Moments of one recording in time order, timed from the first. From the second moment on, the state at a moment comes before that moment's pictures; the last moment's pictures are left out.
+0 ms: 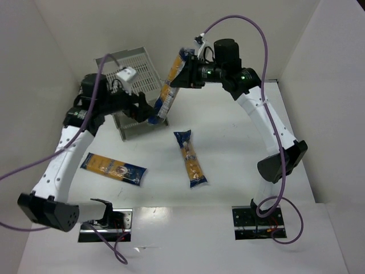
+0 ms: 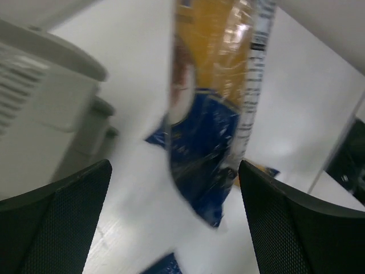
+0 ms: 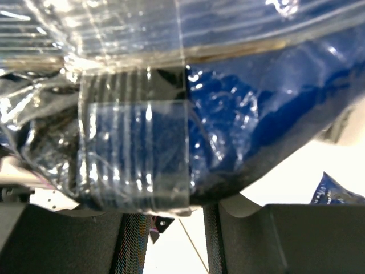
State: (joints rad) left arm -0.18 1.23 1.43 -0.57 0.61 0.05; right arm 0.47 1.78 2.10 -0.66 -0.62 0.52
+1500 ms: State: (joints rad) left arm -0.26 1.33 1.27 -0.11 0.94 -0.68; right arm 0.53 1.82 2.17 -0.56 -0.65 0.55
